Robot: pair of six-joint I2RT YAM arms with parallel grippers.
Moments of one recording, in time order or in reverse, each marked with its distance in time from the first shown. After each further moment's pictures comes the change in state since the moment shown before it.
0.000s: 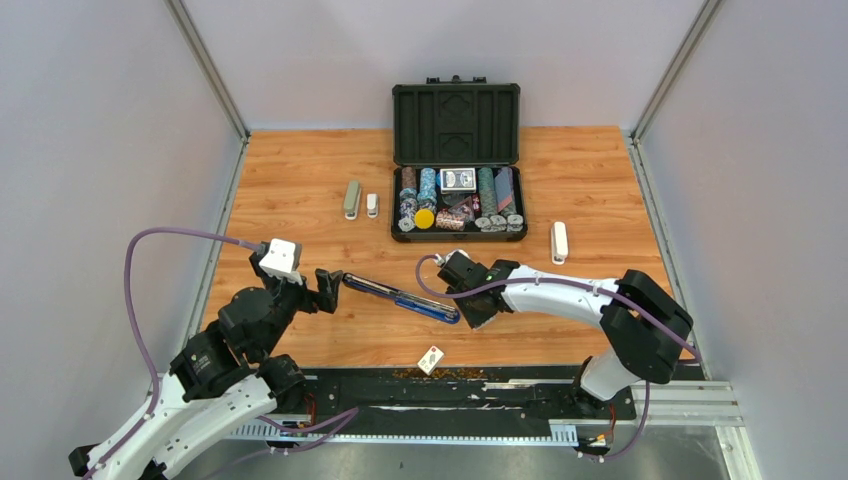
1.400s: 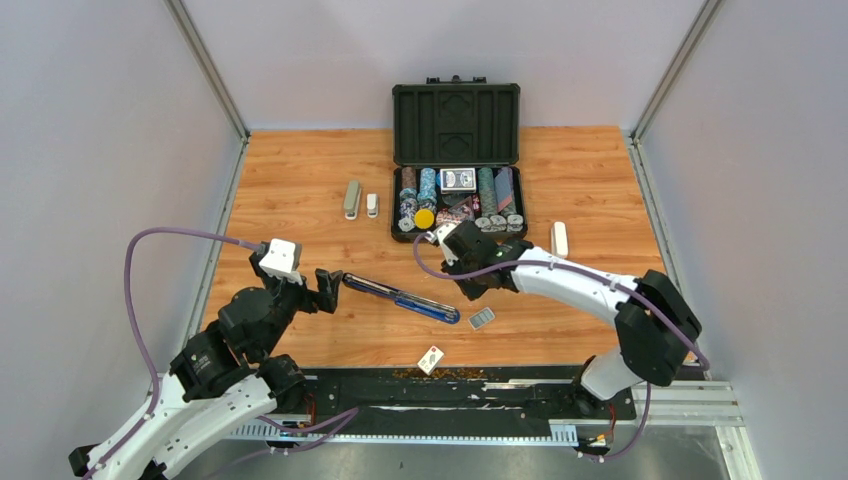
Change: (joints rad) left arm 0.001 0.000 0.000 0.000 0.000 0.000; right arm -0.082 -0.057 0.120 0.012 -0.077 -0.278
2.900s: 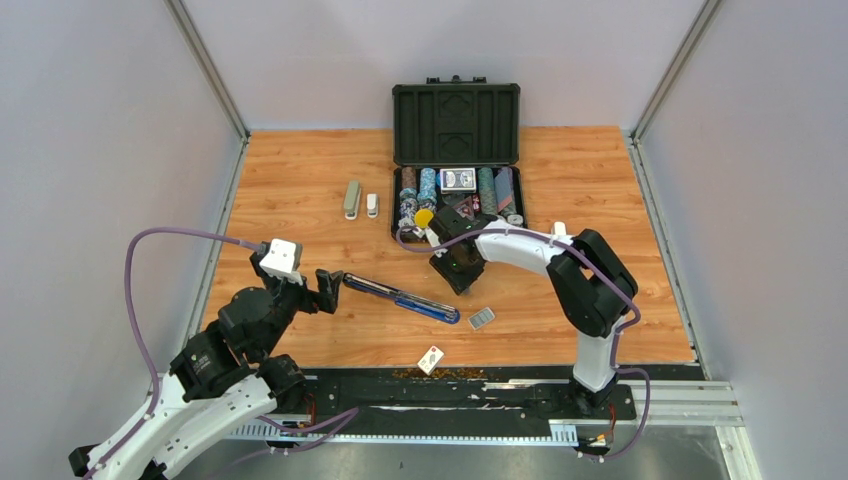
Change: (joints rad) left arm 0.001 0.000 0.000 0.000 0.008 0.003; right arm -0.117 0.388 0.237 -0.089 -0.108 -0.098
